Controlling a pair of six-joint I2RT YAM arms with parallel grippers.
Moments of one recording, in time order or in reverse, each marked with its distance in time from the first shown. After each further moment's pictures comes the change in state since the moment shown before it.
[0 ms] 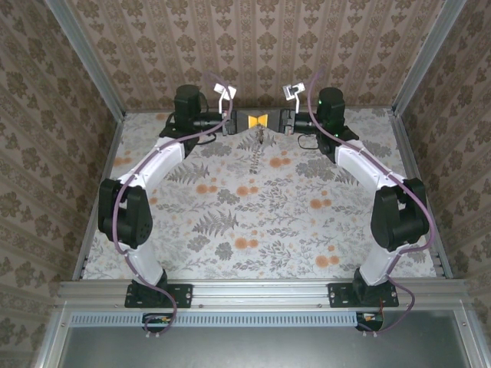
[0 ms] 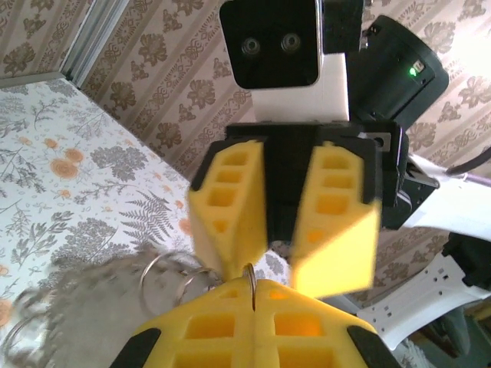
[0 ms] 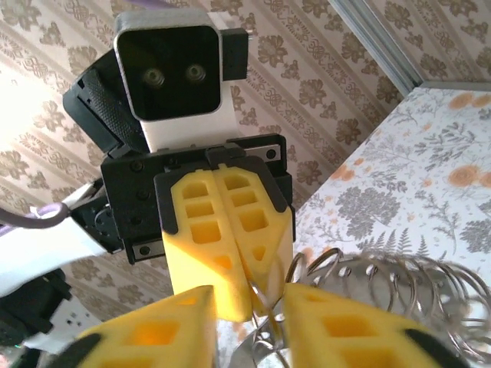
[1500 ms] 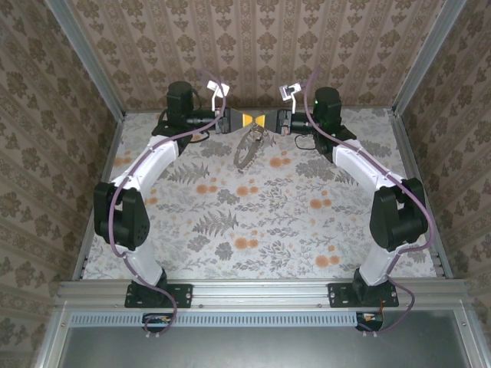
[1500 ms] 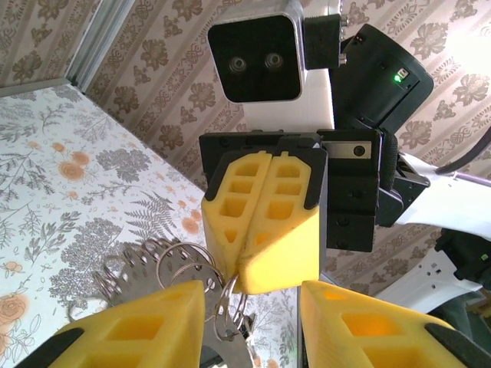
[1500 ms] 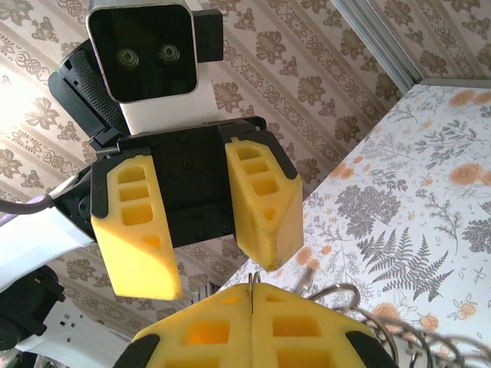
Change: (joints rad) left arm 0.041 -0.024 0.032 -0.098 0.045 0.072; right arm 0.023 0.009 0.032 -0.042 0.018 -0.023
